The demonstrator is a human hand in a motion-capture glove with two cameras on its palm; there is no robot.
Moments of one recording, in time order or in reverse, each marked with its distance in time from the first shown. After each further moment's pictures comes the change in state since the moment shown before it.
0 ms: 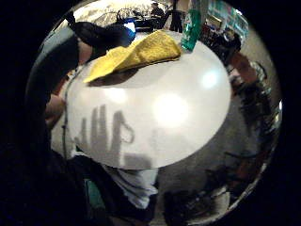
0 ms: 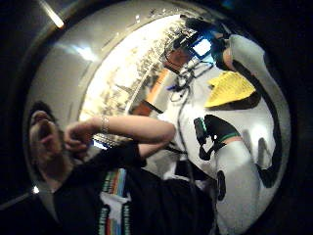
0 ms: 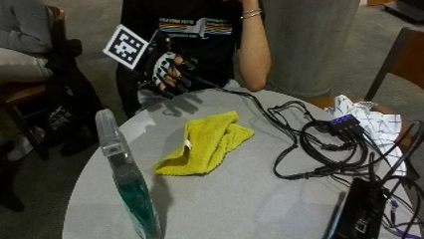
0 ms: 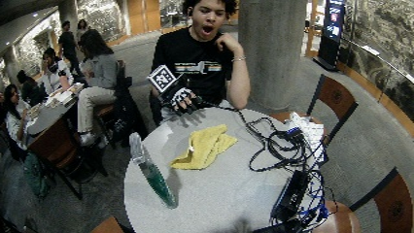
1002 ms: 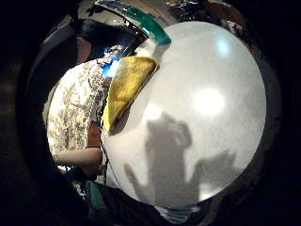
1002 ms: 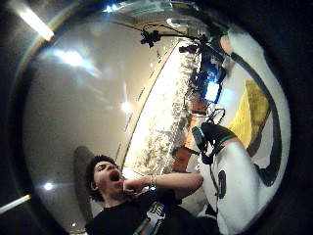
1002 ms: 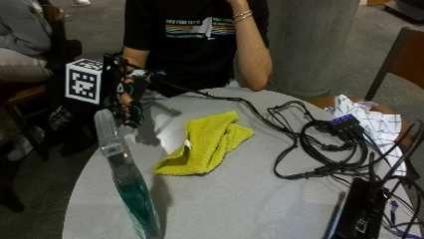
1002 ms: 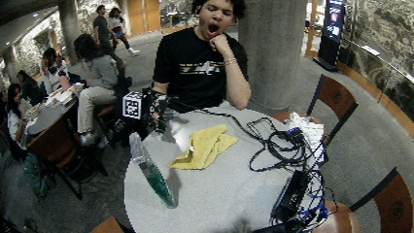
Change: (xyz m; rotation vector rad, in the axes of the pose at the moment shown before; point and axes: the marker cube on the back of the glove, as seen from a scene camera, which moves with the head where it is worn) arm 0.093 -0.060 -0.041 0.299 -0.375 0.290
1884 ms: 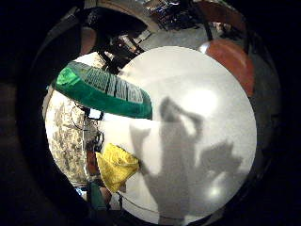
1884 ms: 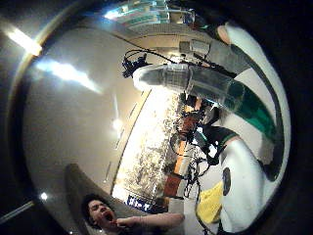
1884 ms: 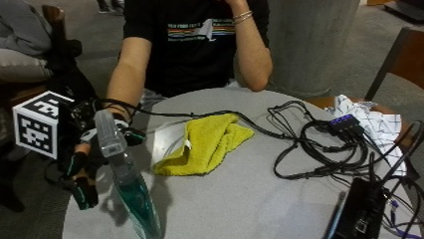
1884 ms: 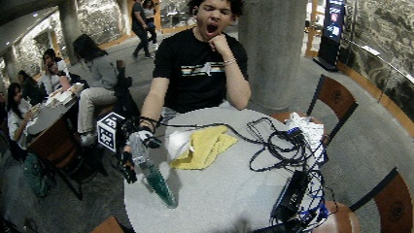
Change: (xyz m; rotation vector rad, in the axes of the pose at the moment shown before) arm 0.045 -0.189 0.013 0.123 0.099 0.125
